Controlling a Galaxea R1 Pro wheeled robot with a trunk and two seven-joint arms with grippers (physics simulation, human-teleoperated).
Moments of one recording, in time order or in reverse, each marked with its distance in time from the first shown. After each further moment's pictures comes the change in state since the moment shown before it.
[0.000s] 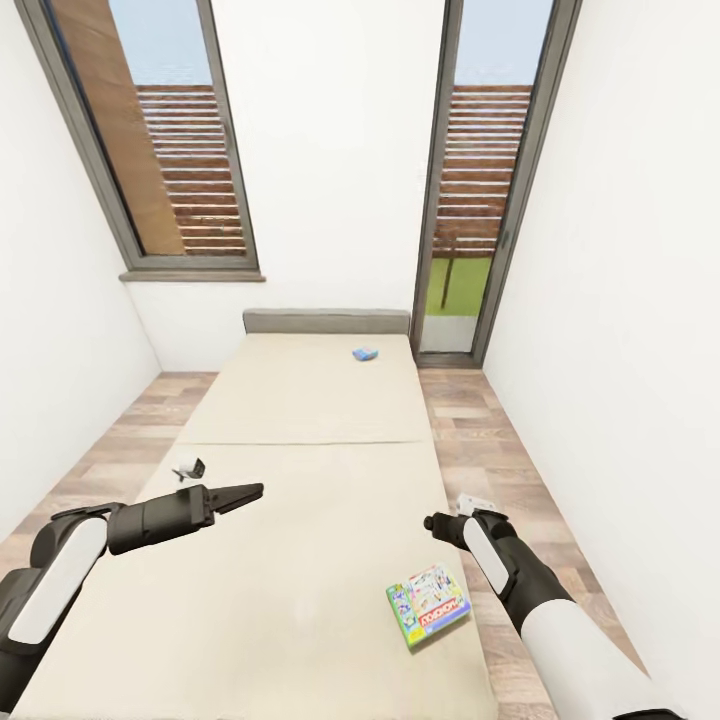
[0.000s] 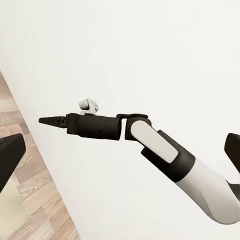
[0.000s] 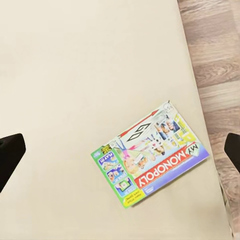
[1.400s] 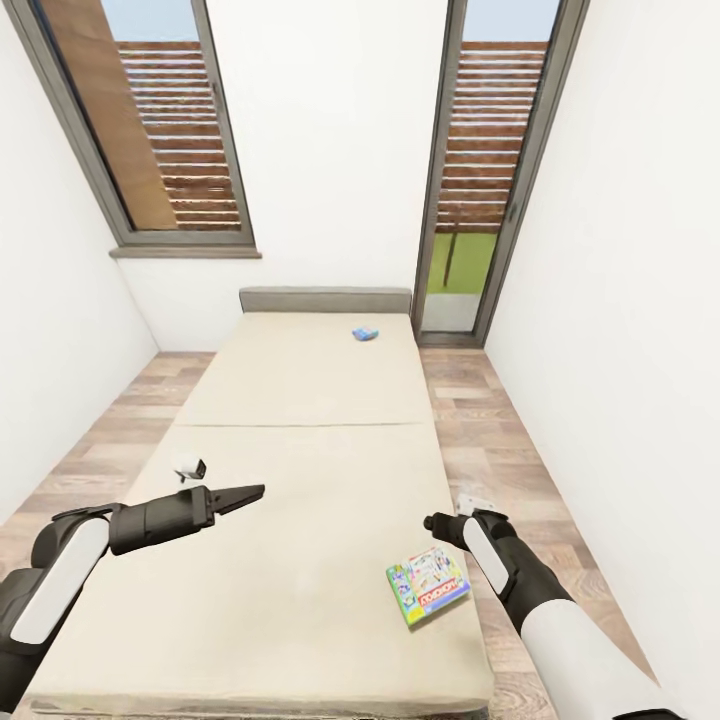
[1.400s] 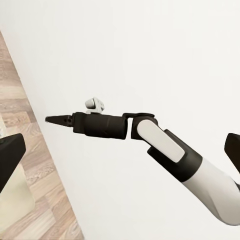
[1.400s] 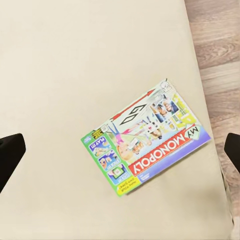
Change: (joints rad) left arm 0.000 -0.003 0.000 0.004 -0.019 -0.006 0.008; right arm 0.000 0.000 0.000 0.000 0.000 0.000 0.000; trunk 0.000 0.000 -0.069
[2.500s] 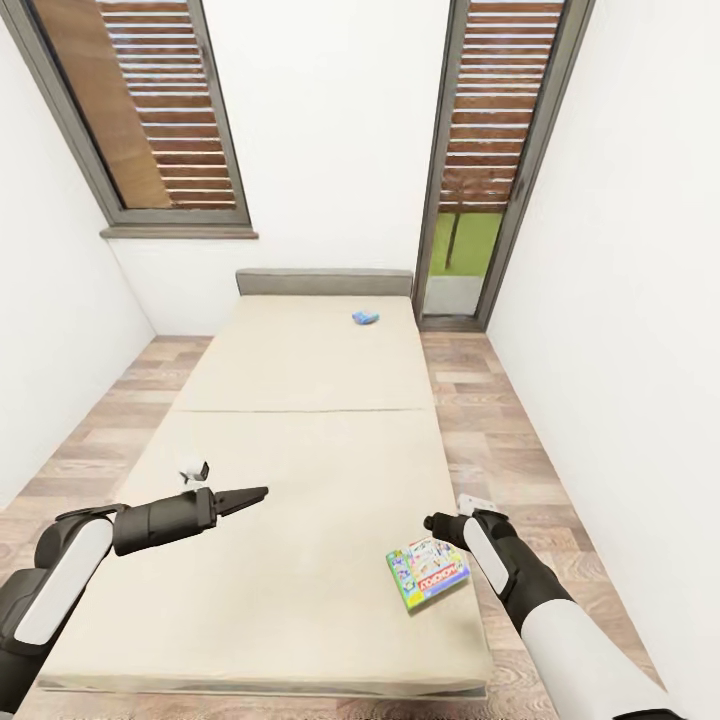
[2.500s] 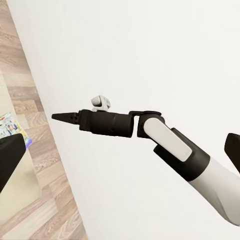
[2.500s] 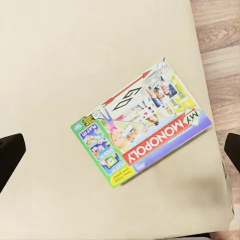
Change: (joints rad) left arm 0.000 -0.005 -0.007 0.000 -0.010 -0.002 0.023; right arm 0.000 -0.001 0.000 0.000 0.000 0.000 0.000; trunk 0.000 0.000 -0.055
